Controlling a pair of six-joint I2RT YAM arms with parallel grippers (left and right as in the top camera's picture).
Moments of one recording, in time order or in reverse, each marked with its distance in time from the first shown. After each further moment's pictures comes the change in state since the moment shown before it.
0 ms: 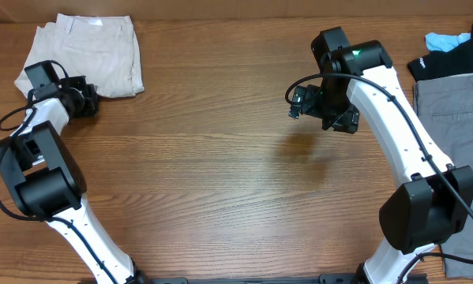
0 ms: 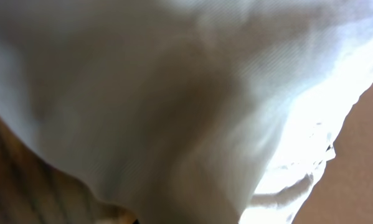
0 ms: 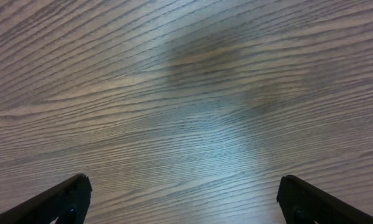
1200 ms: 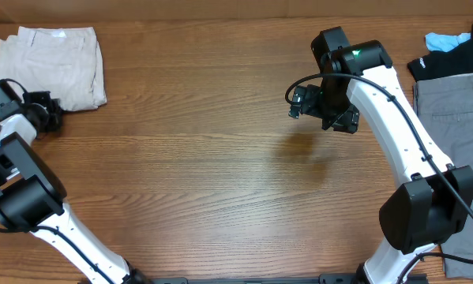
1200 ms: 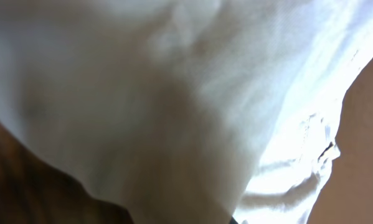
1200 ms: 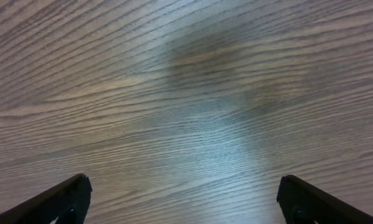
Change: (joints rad) left arm 0.171 0.011 0.007 0.038 -0.004 0.211; right arm 0.000 0.000 0.000 0.001 0.000 0.000
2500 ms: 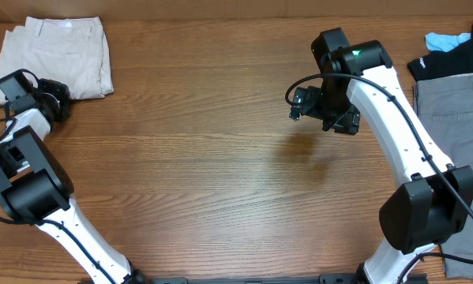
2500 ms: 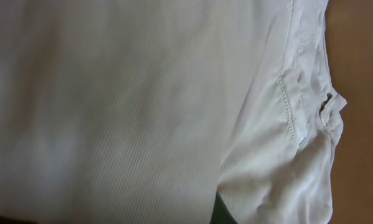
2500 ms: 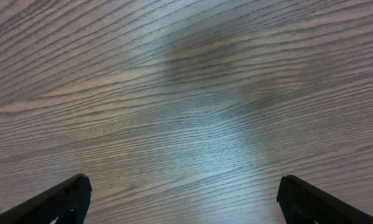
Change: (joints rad) left arm -0.062 0.022 -0.002 0.146 -0.029 0.285; right arm 0.000 0.000 0.000 -0.019 0.000 0.000
